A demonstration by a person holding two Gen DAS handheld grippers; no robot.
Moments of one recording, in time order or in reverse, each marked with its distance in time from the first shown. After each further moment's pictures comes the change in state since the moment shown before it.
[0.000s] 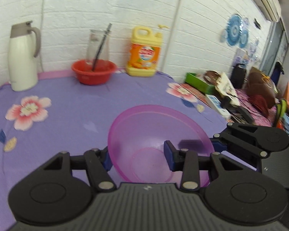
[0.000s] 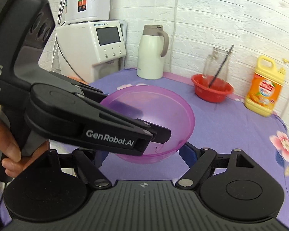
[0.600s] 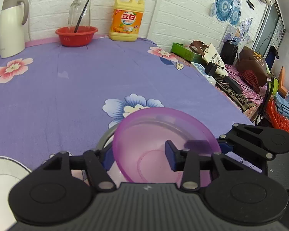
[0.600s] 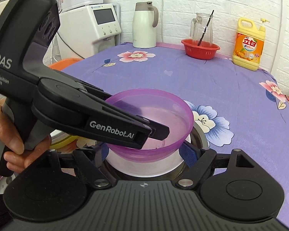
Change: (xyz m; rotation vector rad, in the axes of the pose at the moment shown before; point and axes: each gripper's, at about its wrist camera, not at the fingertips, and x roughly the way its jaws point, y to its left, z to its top) left arm 0.010 -0.052 -0.081 -0.007 0.109 -0.025; right arm -0.052 0.024 -0.100 0.091 0.071 -0.012
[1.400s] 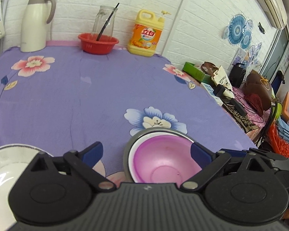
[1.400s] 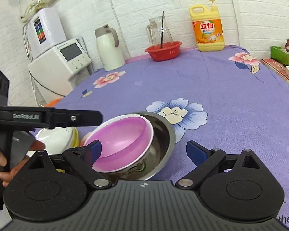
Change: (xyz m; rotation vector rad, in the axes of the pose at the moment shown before) left arm -0.033 0.029 -0.011 -0.124 -0.092 0.029; right arm -0.022 -0.040 -0.029 0.344 -0.106 -0.036
